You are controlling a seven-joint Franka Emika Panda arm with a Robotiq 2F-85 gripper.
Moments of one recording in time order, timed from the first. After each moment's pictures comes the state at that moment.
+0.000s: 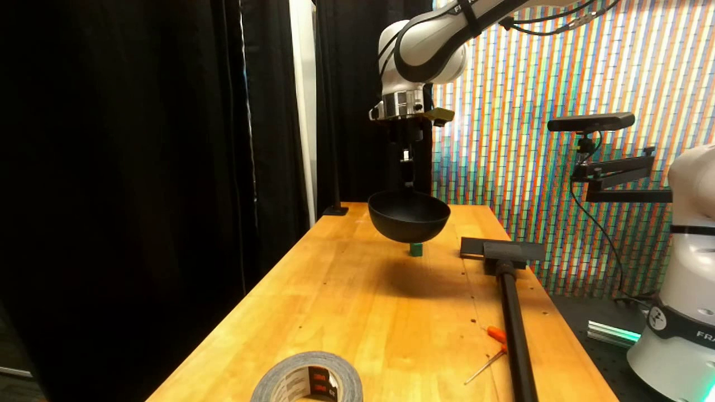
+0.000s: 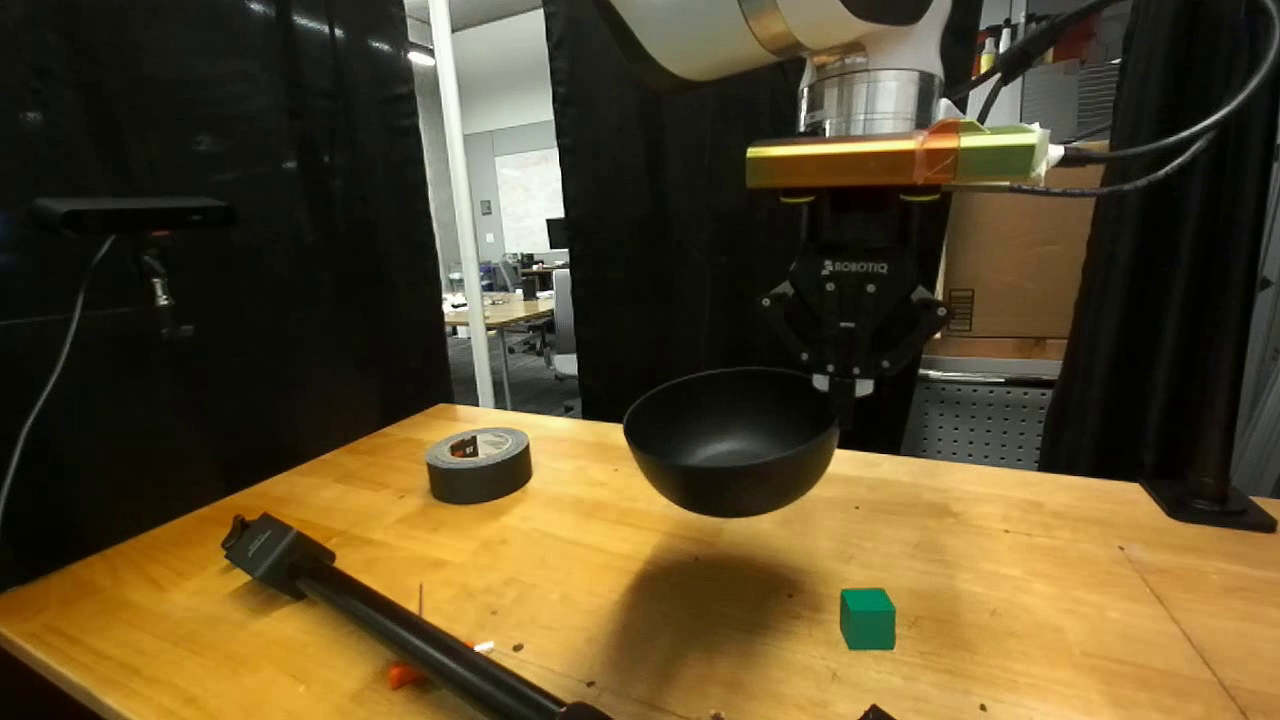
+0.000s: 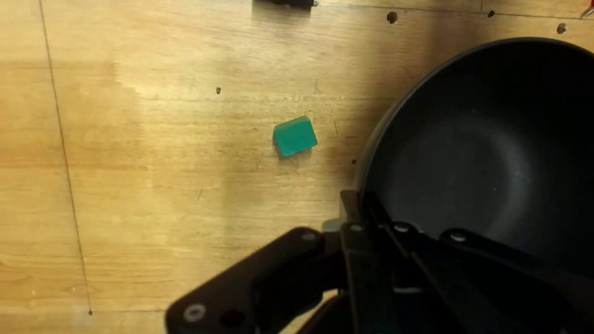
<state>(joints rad) -0.15 -0.06 -0.17 -2.10 -0.02 1.95 -0.41</state>
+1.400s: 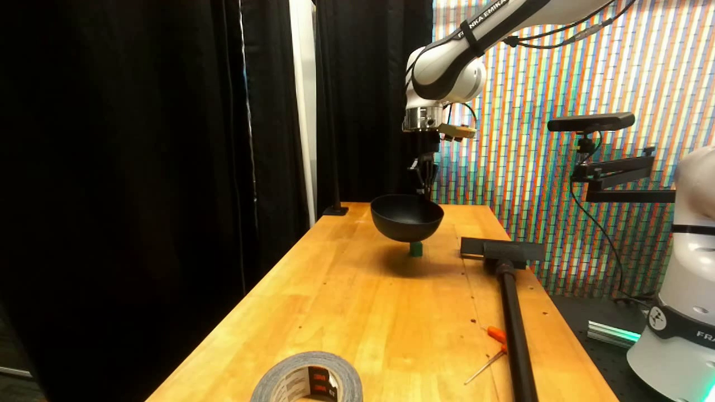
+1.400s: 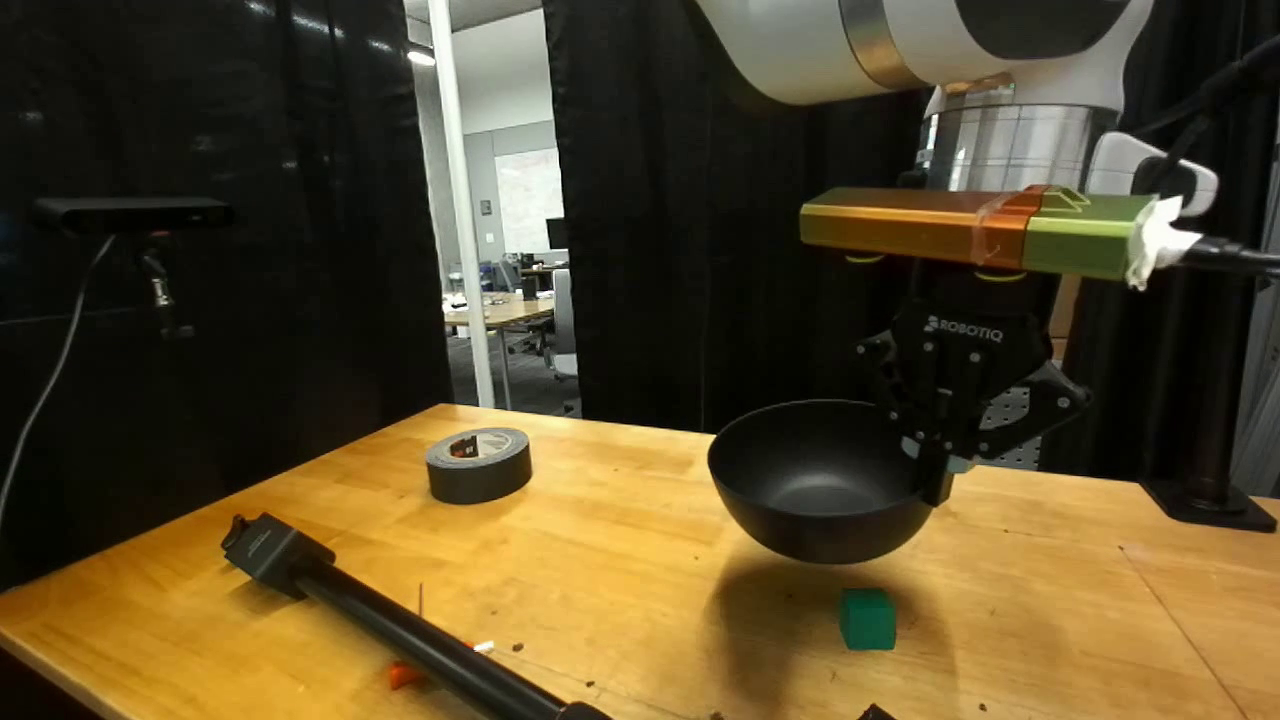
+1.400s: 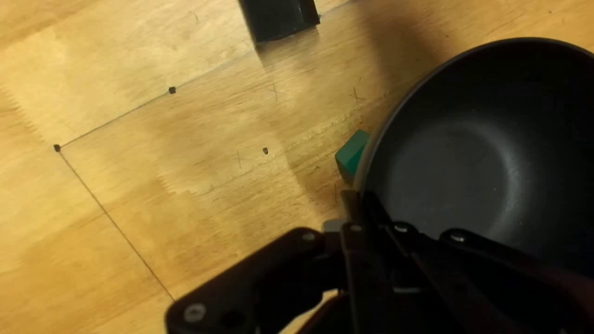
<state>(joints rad) -0.23 -0.05 -0.25 -2.19 0.08 2.07 -0.14</state>
